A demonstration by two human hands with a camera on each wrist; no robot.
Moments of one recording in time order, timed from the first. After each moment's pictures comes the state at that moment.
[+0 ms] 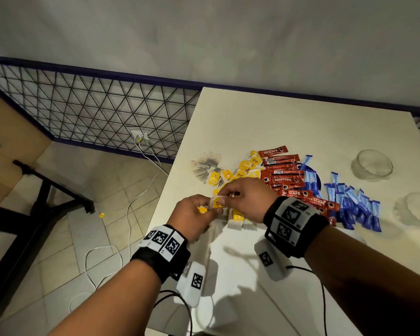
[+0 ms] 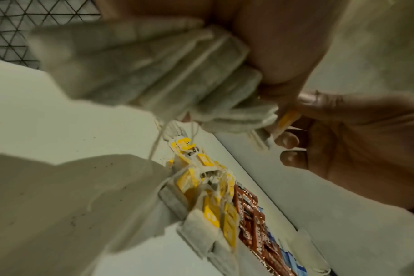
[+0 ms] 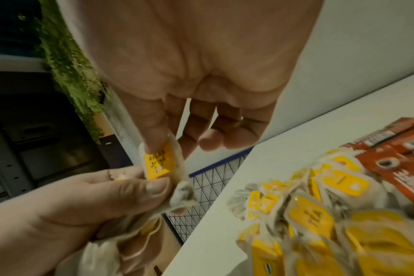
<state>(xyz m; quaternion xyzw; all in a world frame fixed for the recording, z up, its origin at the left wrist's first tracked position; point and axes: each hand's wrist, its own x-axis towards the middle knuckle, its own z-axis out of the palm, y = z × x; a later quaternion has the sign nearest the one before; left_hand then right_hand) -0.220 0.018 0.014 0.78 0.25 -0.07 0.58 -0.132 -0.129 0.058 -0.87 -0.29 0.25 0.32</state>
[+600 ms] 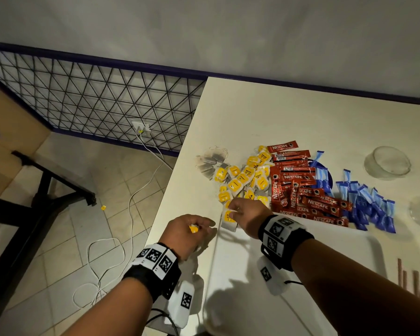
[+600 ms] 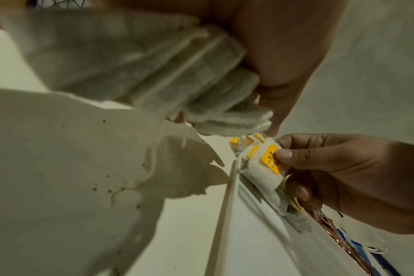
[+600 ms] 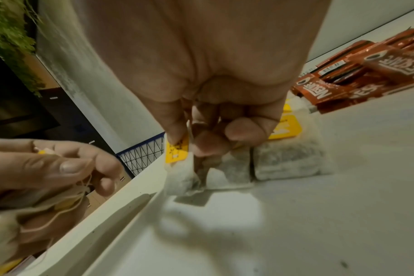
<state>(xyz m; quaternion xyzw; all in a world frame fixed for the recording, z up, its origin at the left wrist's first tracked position) -0.255 0.038 -0.024 0.73 0.30 -0.11 0.60 -0.141 -0.123 -0.029 -0.89 -0.16 0.34 0.25</state>
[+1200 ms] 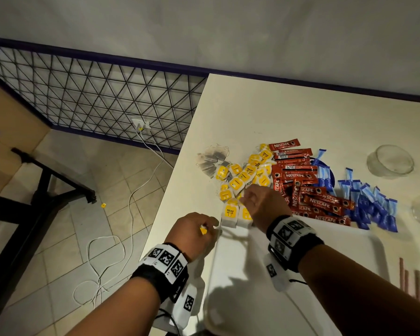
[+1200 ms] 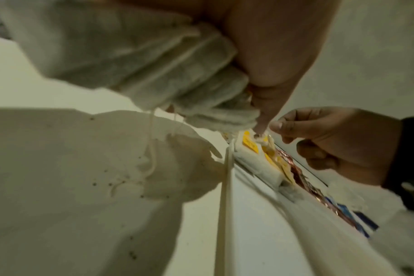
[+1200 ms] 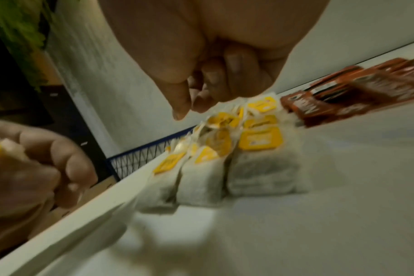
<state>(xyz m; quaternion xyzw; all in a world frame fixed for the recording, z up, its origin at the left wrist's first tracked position) -0.251 0.038 -0.033 0.87 0.17 -0.14 0.43 -0.135 -0.138 -0.018 -0.93 -0.17 0.17 0.28</state>
